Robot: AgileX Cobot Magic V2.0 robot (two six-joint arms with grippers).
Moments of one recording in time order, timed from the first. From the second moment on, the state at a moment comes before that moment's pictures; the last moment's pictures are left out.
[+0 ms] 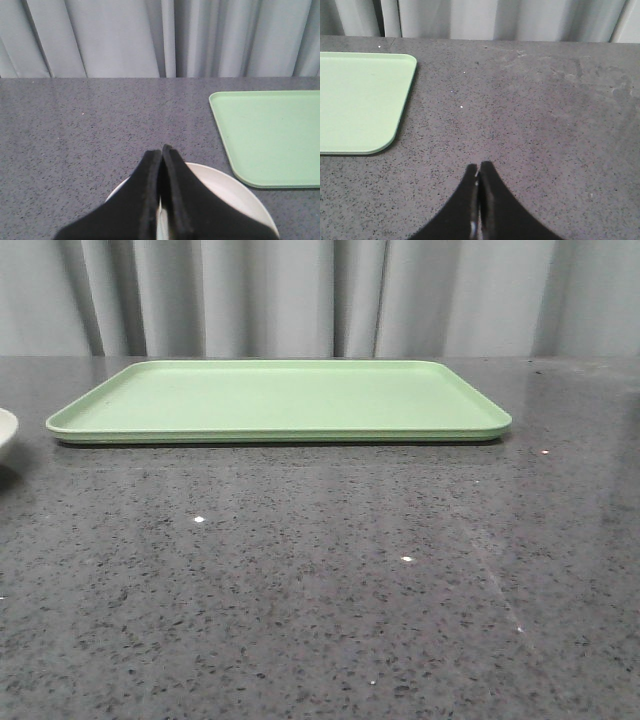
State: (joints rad) left arm 0.05 0.42 -0.57 -0.03 0.44 -0.02; right arm 0.07 0.49 -0.63 -0.10 0.54 0.15
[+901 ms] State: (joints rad) left arm 0.09 0.77 -0.83 0.33 0.68 -0.28; right arm 0.07 0.49 -0.63 -0.10 0.54 0.15
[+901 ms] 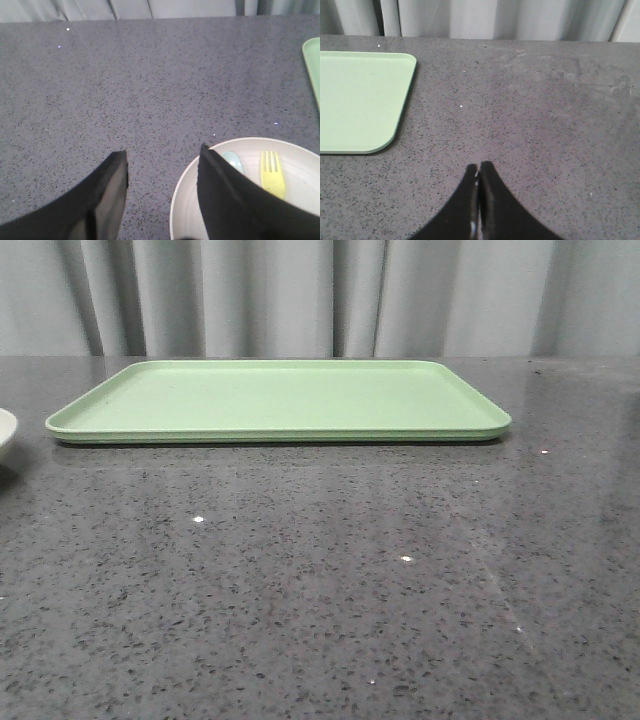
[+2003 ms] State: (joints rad) left arm 0.26 1.33 -0.90 0.08 0.75 -0.06; right arm 0.07 0.49 -0.63 -0.10 0.54 0.15
